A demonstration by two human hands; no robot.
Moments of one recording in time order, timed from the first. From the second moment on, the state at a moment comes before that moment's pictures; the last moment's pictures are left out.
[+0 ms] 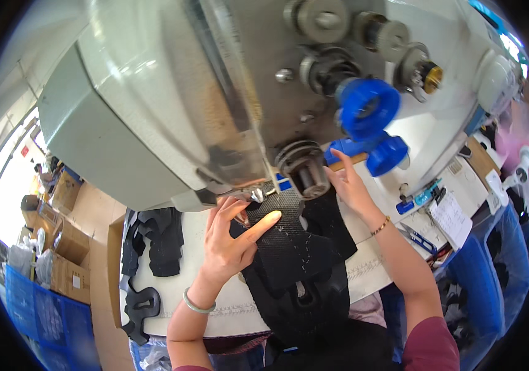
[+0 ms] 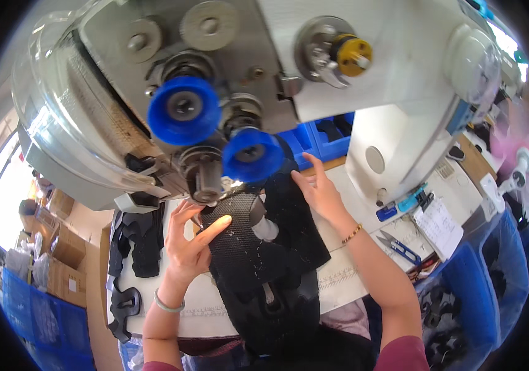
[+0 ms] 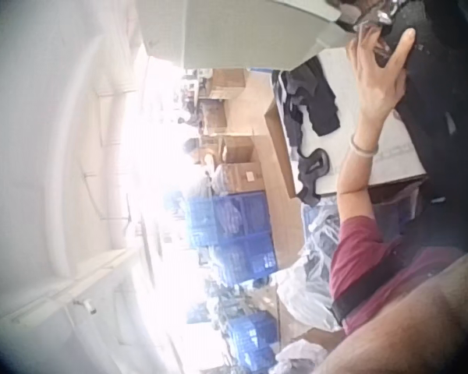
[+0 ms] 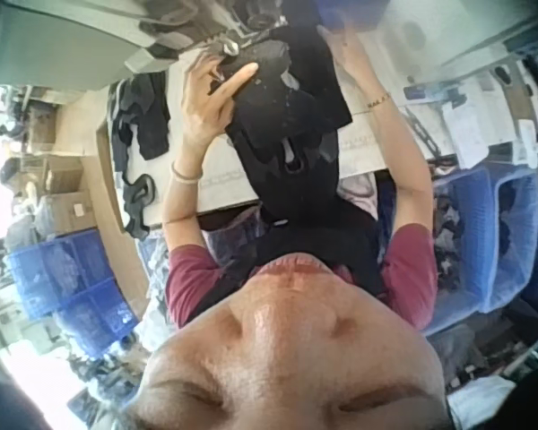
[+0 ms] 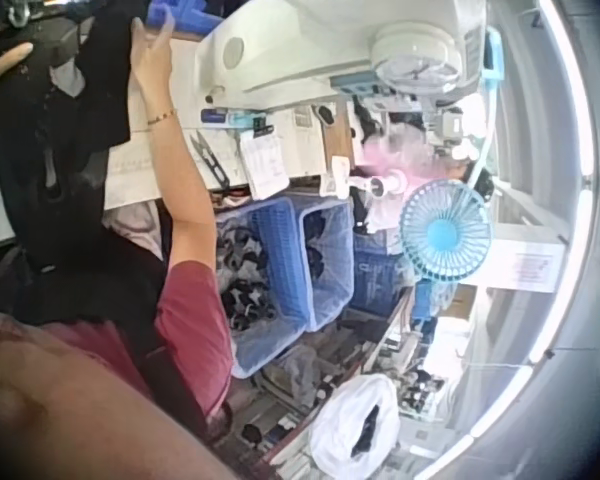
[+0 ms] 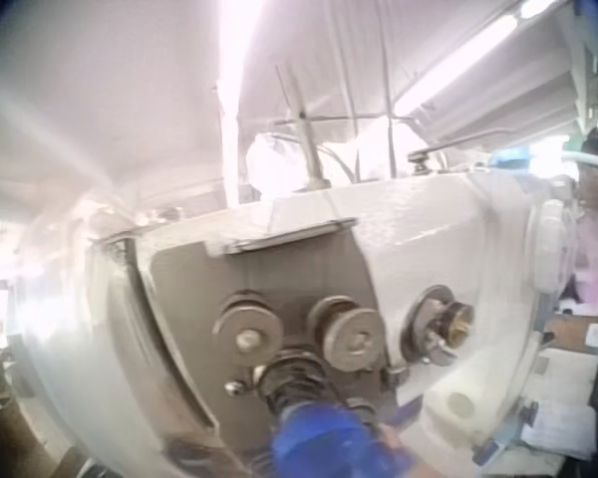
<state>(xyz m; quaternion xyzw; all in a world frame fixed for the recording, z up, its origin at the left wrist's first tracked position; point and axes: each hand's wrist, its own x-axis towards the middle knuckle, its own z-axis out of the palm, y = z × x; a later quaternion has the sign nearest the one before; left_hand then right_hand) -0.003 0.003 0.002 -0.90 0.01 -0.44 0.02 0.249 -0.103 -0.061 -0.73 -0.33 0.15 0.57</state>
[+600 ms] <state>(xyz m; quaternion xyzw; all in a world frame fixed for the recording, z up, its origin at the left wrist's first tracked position) -0.091 0.038 -0.006 -0.78 -0.28 -0.49 -0.27 0.079 -0.306 -0.039 -0.49 -0.35 0.44 0.67</state>
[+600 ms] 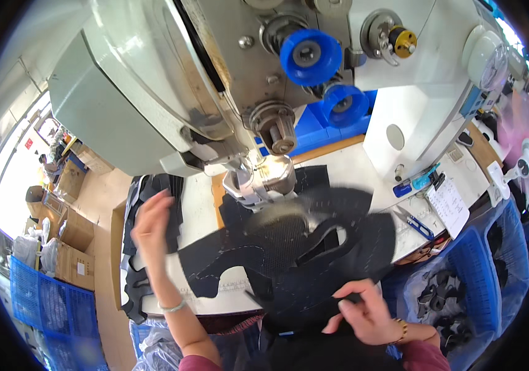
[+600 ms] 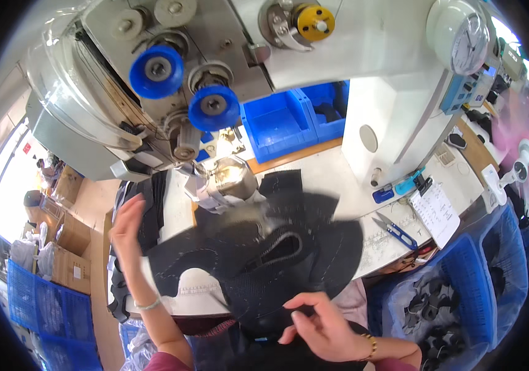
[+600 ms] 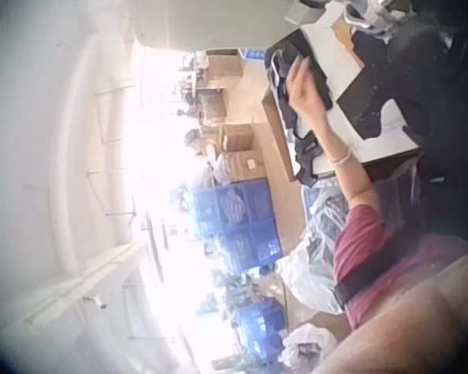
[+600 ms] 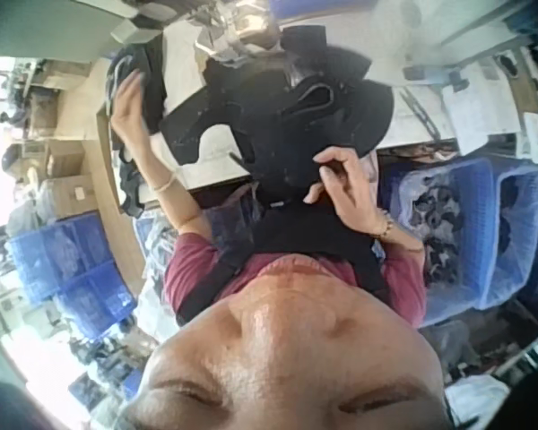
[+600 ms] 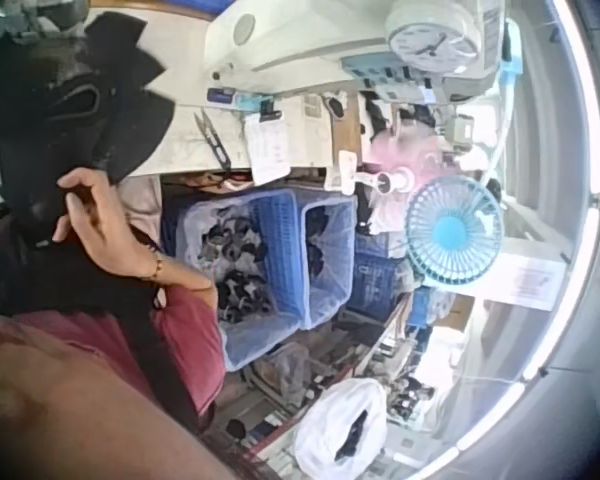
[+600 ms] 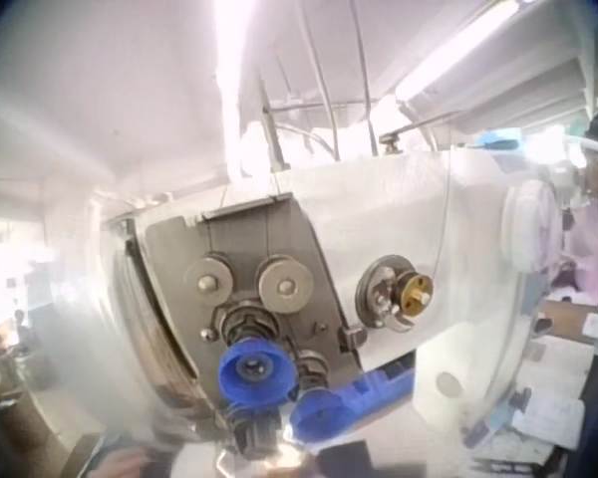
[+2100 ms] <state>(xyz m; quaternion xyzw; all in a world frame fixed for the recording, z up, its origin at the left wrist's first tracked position) -0.029 -0.103 -0.032 -0.85 -0.27 -0.44 -0.07 0.143 -0.165 -0.010 -0.54 -0.62 0.16 0.54</state>
